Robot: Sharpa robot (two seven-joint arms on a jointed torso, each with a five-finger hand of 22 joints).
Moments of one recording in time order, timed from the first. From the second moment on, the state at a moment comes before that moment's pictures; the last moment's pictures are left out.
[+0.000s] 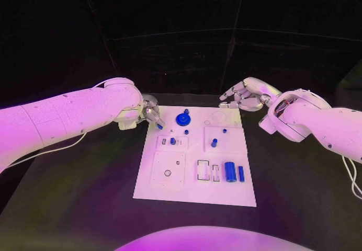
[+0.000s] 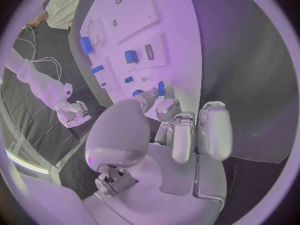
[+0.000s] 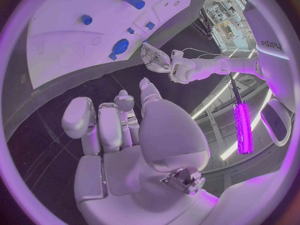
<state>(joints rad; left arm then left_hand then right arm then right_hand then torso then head) 1.33 -0.68 -0.07 1.24 -1.06 0.23 -0.53 1.19 -0.02 0.47 0.06 0.05 0.86 0.06 0.66 0.55 1.29 -0.03 1.17 1.01 1.47 -0.09 1.57 1.31 0.06 1.47 0.02 1.38 1.30 1.25 -0.77 -0.01 1.36 -1.07 -0.26 0.15 1.30 0.03 -0.12 0.11 0.28 0.94 0.15 0.11 0.07 1.23 0.06 1.01 1.00 1.46 -0.01 1.28 1.18 0.08 1.30 0.09 1.35 1.03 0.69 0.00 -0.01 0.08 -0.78</state>
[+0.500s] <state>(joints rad) 1.31 -0.80 -0.08 1.46 -1.06 0.03 -0.52 1.16 -0.03 0.51 0.05 0.05 0.86 0.05 0.67 0.56 1.30 -0.03 1.17 1.01 1.47 -0.09 1.57 1.31 0.06 1.47 0.02 1.38 1.30 1.25 -0.77 -0.01 1.35 -1.07 -0.26 0.15 1.30 0.03 -0.12 0.11 0.29 0.94 0.15 0.11 0.07 1.23 0.06 1.01 1.00 1.46 -0.01 1.28 1.17 0.08 1.30 0.09 1.35 1.03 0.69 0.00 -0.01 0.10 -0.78</state>
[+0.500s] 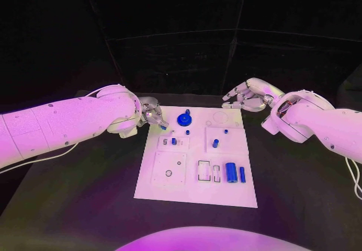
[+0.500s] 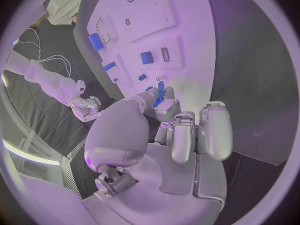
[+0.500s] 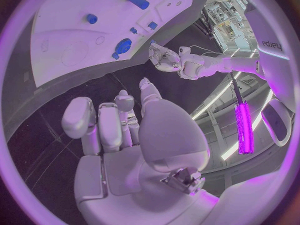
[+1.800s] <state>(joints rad) 1.23 -0.85 -0.08 1.55 -1.16 -0.05 -0.54 1.14 -0.05 0.56 0.02 0.05 0.86 0.05 0.68 0.57 1.30 -0.03 1.17 1.01 1.47 -0.09 1.57 1.31 0.06 1.47 0.02 1.38 1.30 1.25 -0.77 -0.01 1.34 -1.07 -0.26 0.15 1.30 0.03 -0.12 0.11 0.29 0.94 0.15 0.11 0.07 1.23 0.06 1.01 1.00 1.46 -0.01 1.28 1.17 0.08 1.30 0.09 1.35 1.03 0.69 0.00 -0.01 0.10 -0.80</state>
